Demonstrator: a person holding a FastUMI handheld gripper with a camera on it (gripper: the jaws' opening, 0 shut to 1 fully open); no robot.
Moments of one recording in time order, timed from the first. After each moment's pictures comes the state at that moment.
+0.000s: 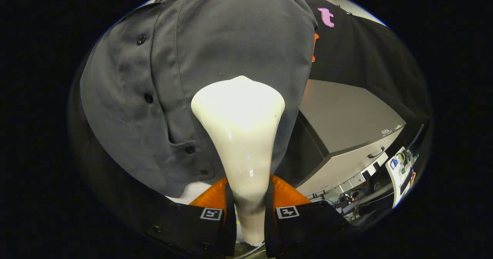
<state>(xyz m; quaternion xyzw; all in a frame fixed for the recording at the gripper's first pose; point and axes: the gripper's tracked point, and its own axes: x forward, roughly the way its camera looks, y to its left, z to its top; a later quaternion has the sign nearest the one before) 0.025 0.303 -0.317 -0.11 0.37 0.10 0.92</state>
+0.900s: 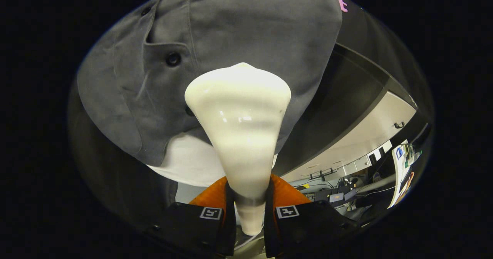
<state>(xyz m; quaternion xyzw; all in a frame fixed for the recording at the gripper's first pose) -0.014 0.282 -0.439 -0.14 0.46 0.10 0.87</state>
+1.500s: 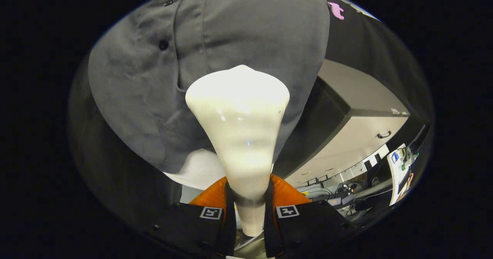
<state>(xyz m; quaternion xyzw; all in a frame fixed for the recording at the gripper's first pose) -0.020 0.312 -0.328 -0.13 0.40 0.11 0.90</state>
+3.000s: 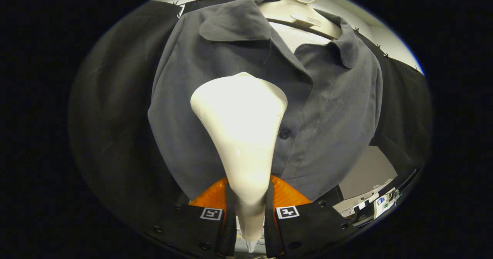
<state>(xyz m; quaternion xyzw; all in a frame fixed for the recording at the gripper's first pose) -0.007 0.498 -0.182 -0.19 0.26 0.19 0.93</state>
